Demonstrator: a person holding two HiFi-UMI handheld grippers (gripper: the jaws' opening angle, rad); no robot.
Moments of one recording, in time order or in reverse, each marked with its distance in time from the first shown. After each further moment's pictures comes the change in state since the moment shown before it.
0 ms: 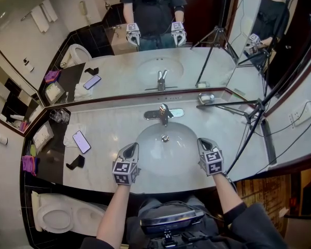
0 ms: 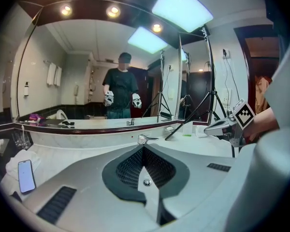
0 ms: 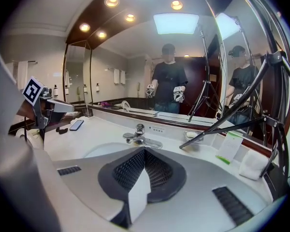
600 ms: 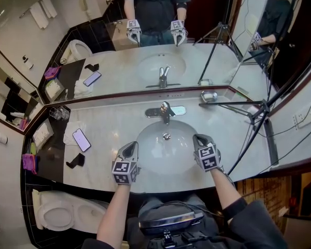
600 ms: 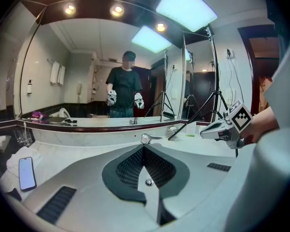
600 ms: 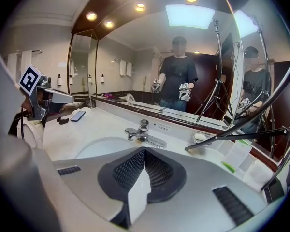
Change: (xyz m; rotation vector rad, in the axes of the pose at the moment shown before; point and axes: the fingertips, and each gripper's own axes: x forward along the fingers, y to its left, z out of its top) left arm 0.007 0.012 -0.004 -0.028 -0.004 0.024; right arm 0.039 0.016 0.005 -0.089 0.080 0.032
